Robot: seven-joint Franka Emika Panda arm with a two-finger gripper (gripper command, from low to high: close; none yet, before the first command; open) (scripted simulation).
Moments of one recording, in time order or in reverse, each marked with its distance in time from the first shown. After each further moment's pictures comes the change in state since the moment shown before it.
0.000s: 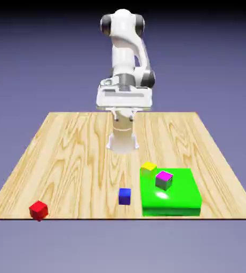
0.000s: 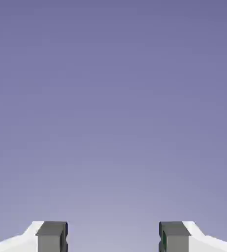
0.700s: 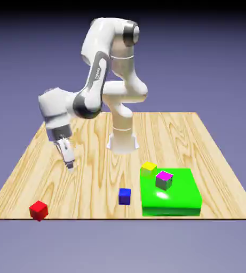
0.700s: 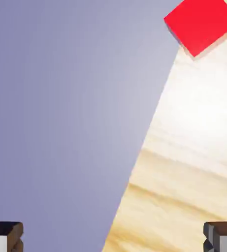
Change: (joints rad) arm -0.083 0.761 -0.388 0.583 0.651 -0.623 0.415
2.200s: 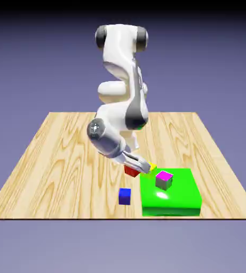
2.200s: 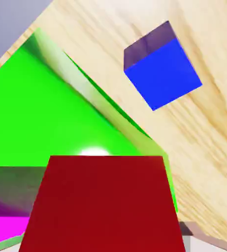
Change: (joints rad) arm 0.133 -0.061 0.402 0.045 -0.377 -0.617 -0.055
